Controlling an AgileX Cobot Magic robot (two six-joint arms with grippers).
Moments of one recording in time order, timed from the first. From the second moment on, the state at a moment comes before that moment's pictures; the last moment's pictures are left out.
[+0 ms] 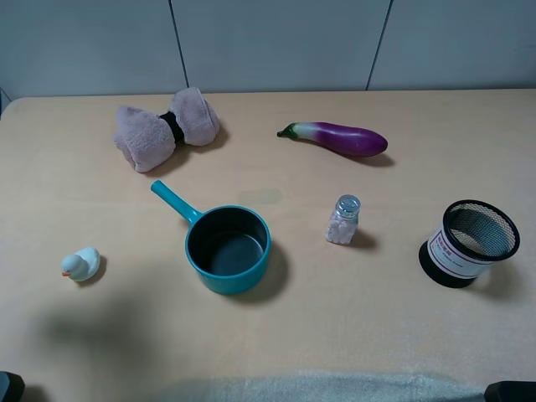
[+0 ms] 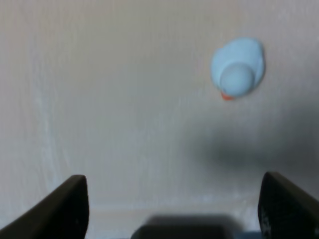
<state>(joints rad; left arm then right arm) 0.01 1.07 -0.74 0.03 1.05 0.02 -0.08 -0.01 -0.50 0.09 1.02 -0.13</state>
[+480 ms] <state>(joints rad) -0.03 1.32 -0.80 0.03 1.00 0.16 -0.08 -0.01 -0.50 0.09 1.02 -0.13</state>
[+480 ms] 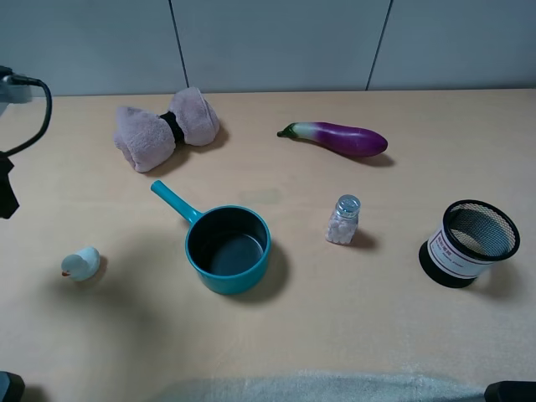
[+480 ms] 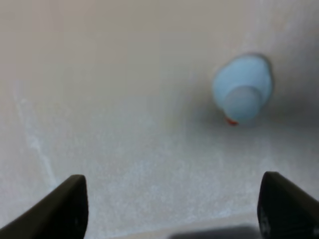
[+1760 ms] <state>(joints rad) -0.33 1.49 -0.59 0.08 0.64 0.35 -0.08 -0.01 -0.50 0.09 1.02 -0.13</state>
